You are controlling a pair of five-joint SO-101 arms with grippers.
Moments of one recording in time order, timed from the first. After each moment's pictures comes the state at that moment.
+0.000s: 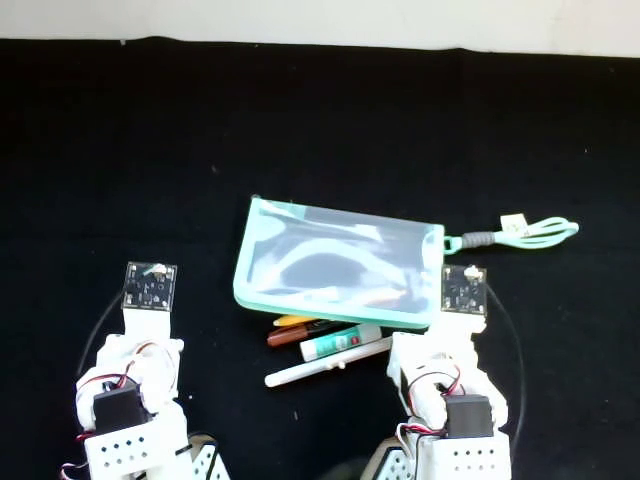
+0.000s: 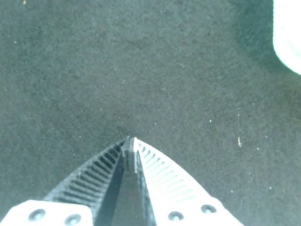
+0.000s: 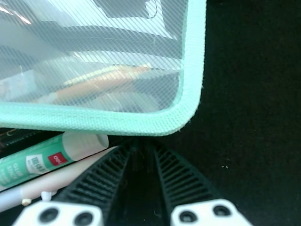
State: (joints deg) left arm -21.5 -103.4 96.5 76.9 -13.8; right arm -5.8 -104.4 96.0 70.6 -8.7
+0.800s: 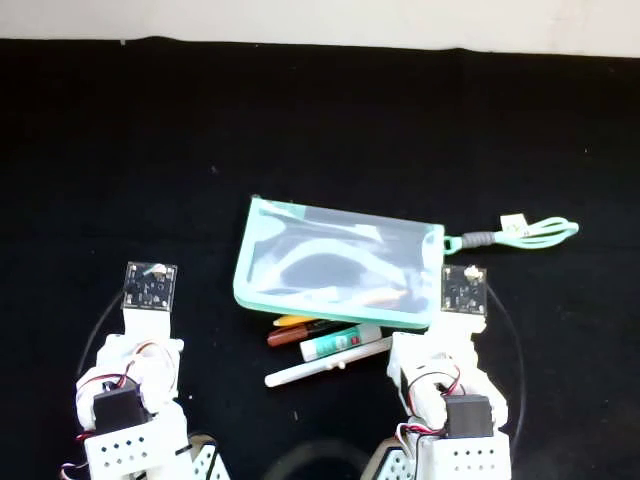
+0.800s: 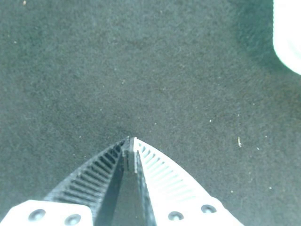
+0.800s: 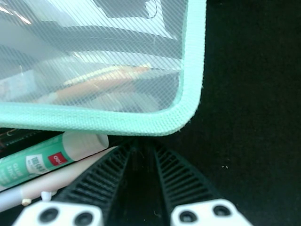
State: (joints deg) left arm -21.5 -103.4 96.5 76.9 -13.8; right arm -5.8 -104.4 96.0 70.6 -8.7
